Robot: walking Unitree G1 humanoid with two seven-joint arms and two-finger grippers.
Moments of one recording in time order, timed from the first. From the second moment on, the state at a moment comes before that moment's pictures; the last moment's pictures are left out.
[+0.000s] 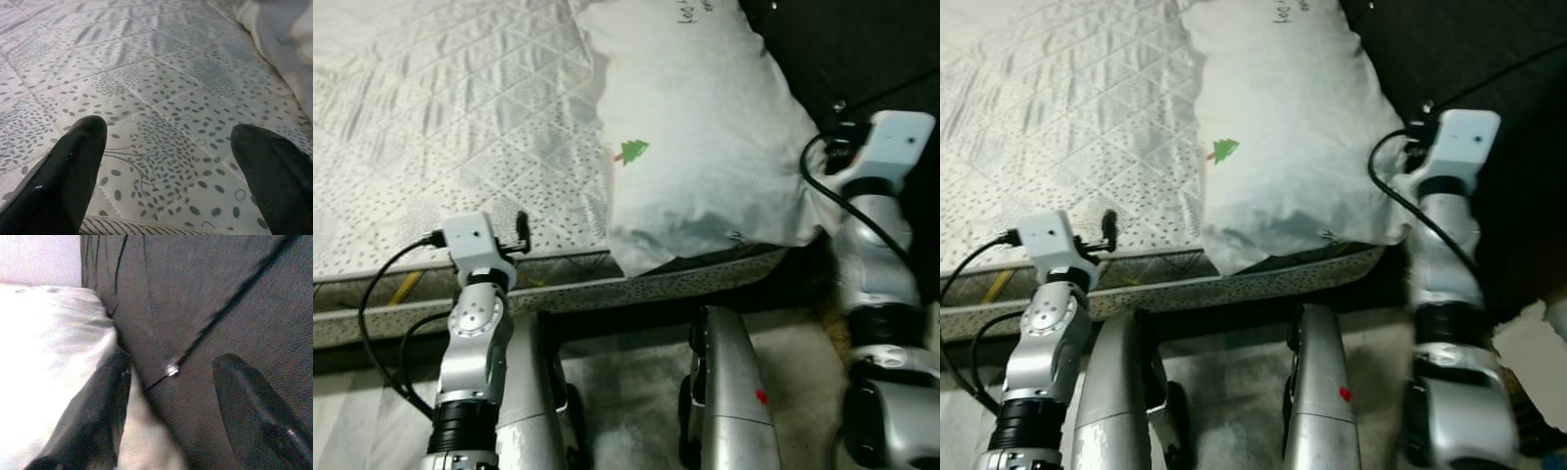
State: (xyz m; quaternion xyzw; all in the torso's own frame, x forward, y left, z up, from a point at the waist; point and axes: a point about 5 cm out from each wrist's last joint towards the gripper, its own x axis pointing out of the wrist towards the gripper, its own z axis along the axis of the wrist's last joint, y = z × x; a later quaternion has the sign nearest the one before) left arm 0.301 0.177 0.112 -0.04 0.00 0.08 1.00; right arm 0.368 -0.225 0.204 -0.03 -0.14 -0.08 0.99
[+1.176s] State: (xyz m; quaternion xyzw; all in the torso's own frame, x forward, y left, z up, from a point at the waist) left arm 0.317 0.178 0.136 -0.05 -0.06 0.10 0.99; right arm 0.373 -0.113 0.195 0.16 -0.14 0.11 0.97
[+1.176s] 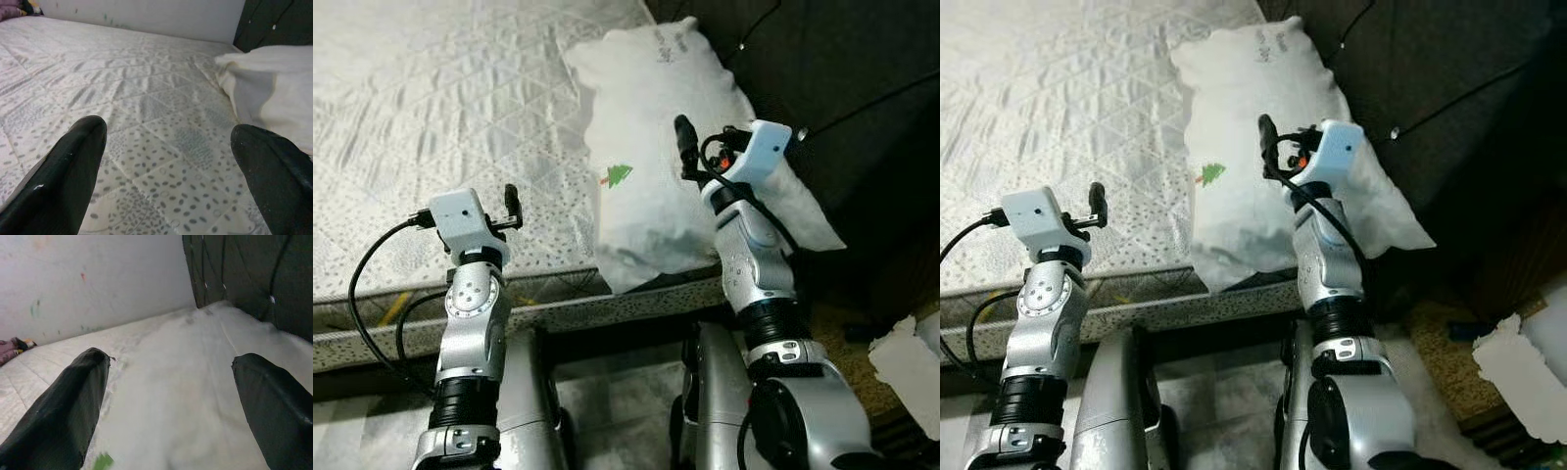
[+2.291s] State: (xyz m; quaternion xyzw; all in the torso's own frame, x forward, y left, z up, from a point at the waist) left arm 0.309 0.177 0.129 -0.04 -0.05 0.10 0.99; right arm 0.351 -0.133 0.164 0.12 -0.11 0.06 0.99
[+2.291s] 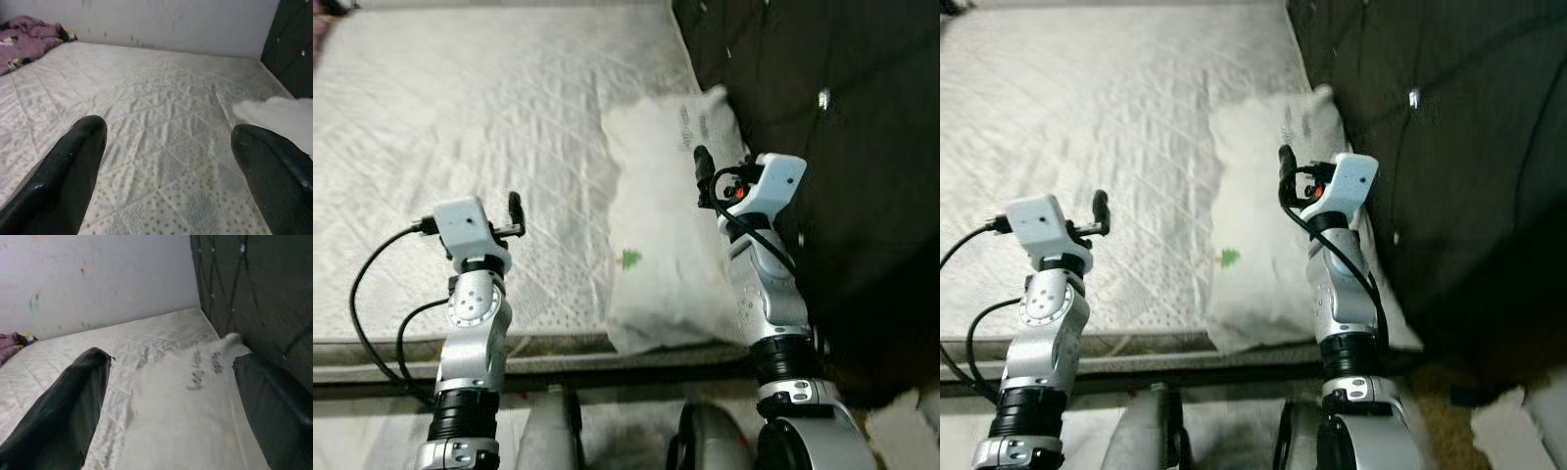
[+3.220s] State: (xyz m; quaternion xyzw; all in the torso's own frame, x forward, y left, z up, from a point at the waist) left arm 0.307 0.163 0.118 -0.06 -0.03 0.07 1.00; right arm 0.330 -0.144 0.135 0.08 -0.07 0.03 0.99
